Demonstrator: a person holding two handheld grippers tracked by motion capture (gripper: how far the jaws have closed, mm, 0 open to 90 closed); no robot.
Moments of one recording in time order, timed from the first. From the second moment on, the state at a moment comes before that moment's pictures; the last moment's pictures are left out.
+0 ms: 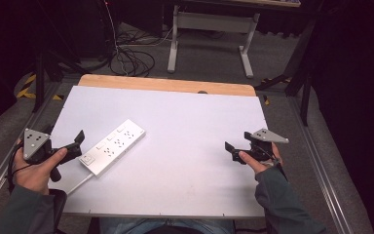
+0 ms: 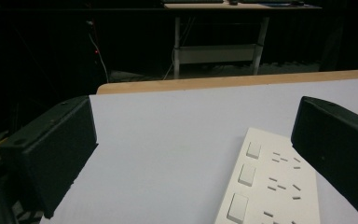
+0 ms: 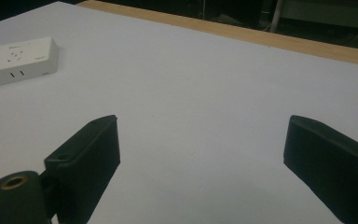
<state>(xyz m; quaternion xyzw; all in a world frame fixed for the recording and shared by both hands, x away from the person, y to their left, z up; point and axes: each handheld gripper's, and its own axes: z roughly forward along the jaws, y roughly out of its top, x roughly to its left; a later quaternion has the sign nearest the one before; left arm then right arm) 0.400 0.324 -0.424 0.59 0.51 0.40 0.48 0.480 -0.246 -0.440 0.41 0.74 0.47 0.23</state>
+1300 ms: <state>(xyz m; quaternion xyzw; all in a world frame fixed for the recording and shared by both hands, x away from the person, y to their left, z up) 0.401 0.328 -0.422 0.56 0.53 0.41 0.48 0.480 -0.246 -0.441 0.41 0.74 0.47 0.24</state>
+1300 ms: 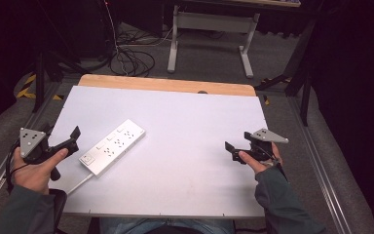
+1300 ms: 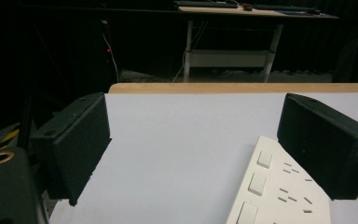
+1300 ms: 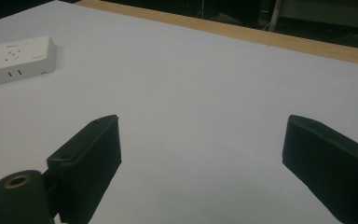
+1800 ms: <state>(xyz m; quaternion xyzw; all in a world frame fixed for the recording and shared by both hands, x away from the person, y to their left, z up) 0.401 0.330 -0.422 0.57 0.54 0.40 0.48 0.481 -0.246 -0.441 0.41 0.74 0.47 0.24</state>
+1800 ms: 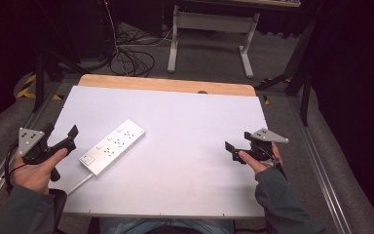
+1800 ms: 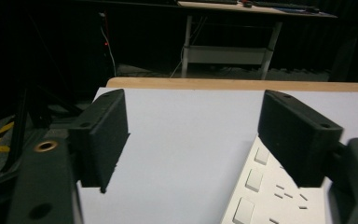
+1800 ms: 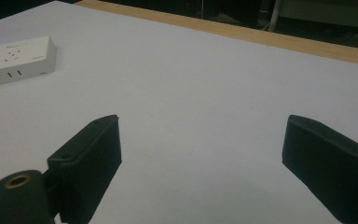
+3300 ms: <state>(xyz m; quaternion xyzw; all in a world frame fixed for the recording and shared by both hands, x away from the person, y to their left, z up) 0.407 0.335 -0.417 0.58 0.53 0.37 0.49 0.480 -0.245 -0.441 0.42 0.74 0.47 0.23</state>
